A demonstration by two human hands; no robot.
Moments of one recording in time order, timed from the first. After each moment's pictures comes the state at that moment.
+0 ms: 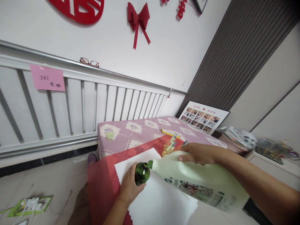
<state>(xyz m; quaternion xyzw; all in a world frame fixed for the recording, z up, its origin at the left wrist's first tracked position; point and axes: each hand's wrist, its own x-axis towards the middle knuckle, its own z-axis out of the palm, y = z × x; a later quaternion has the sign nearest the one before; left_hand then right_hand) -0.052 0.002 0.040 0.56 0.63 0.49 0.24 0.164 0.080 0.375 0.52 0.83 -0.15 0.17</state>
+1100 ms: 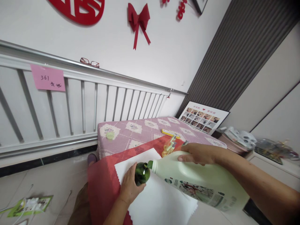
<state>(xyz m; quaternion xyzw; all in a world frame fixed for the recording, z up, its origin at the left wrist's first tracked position) -0.053 0.000 0.049 0.57 0.64 0.46 0.26 0.161 0.080 0.377 0.52 0.82 -0.18 0.19</state>
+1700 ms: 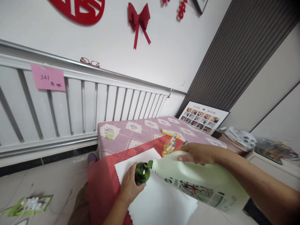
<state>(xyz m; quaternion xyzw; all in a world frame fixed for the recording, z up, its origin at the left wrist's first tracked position) -0.053 0.001 0.048 0.56 0.63 0.46 0.26 0.161 0.081 0.377 0.52 0.81 -0.18 0.20</state>
